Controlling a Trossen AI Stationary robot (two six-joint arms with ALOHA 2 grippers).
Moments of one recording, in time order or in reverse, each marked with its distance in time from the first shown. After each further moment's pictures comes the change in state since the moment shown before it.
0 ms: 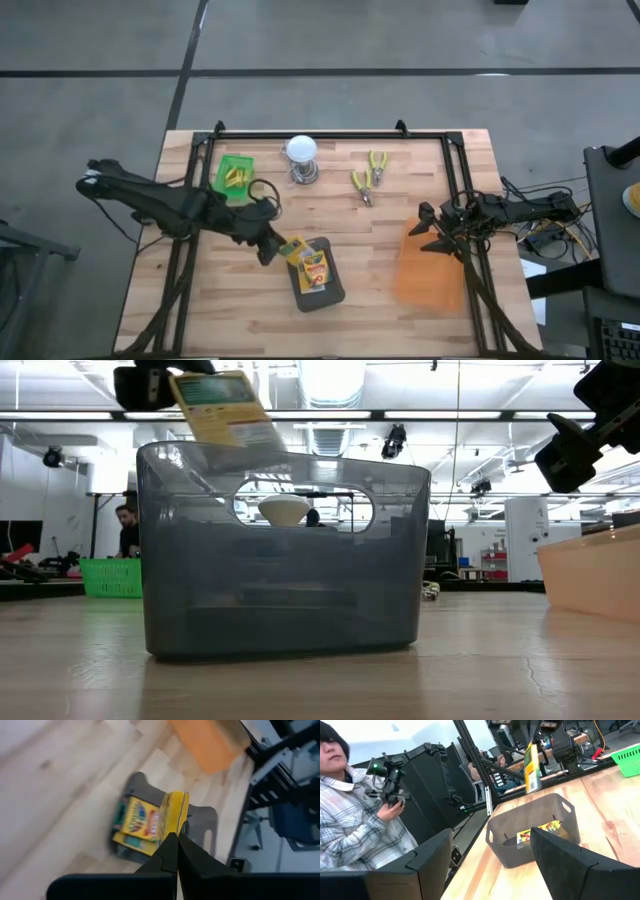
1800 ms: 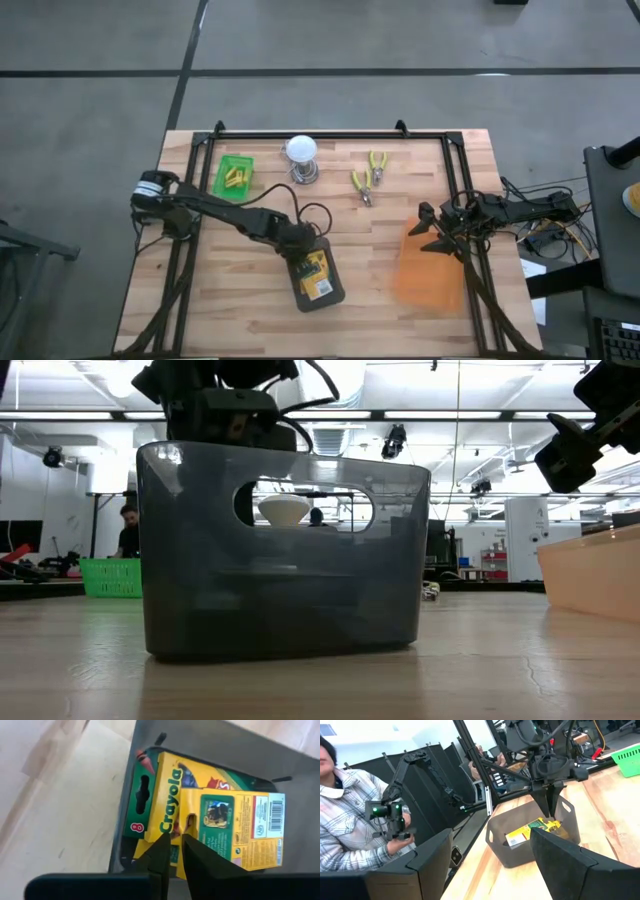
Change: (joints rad) left arm 0.101 0.517 -0.010 0.195 0.204 0.208; right arm 0.000 0.000 0.000 0.000 0.000 0.000
